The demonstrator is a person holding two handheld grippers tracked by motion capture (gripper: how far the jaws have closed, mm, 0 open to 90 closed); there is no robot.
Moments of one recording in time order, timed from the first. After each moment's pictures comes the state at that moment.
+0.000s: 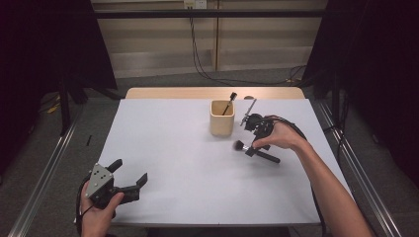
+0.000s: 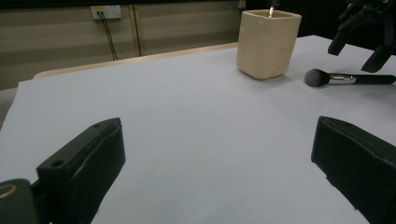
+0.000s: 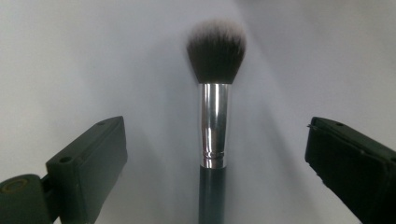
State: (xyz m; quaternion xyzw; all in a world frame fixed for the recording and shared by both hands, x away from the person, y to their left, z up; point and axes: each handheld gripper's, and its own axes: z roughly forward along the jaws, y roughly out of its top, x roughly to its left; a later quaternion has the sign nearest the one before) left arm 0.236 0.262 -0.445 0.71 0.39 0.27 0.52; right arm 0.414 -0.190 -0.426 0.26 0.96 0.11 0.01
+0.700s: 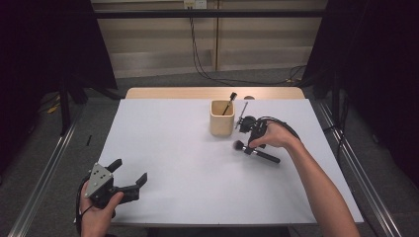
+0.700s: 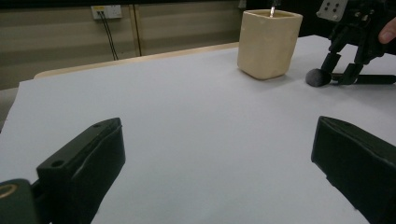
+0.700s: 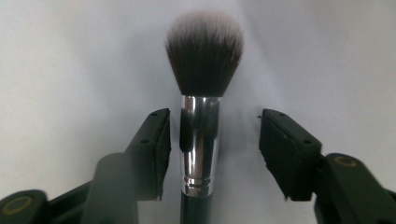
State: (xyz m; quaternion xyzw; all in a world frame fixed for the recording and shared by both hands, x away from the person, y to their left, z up) left arm 0.237 0.263 -0.445 0.71 0.39 0.27 0.52; right arm 0.429 -0.179 -0.447 0.25 0.97 0.07 0.00
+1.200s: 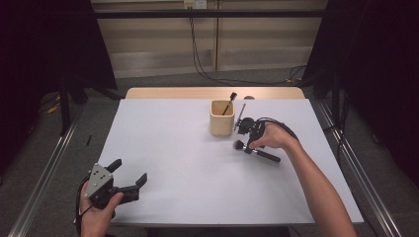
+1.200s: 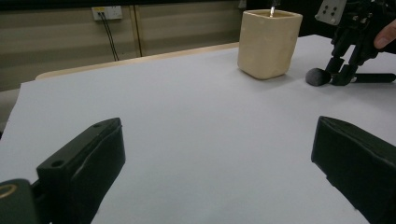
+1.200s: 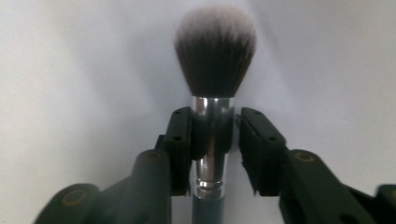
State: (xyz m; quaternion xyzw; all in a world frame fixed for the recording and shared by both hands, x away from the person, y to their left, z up) left arm 0.235 0.263 -0.444 0.71 0.38 0.27 0.52; right arm 0.426 -0.174 -0.450 0.25 0.97 0.06 0.00
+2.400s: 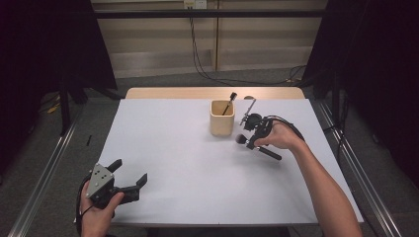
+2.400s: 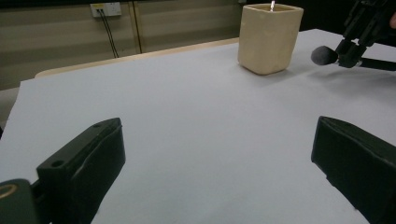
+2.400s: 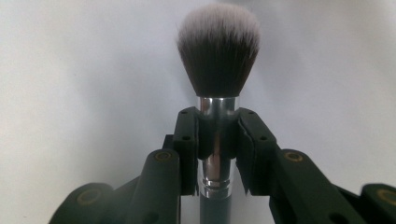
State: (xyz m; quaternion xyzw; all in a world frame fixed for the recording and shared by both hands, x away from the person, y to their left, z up) left arm 0.236 0.263 -0.445 0.72 0.38 0.27 0.52; right arm 0.417 -0.192 -0.430 0.27 0.95 0.12 0.02
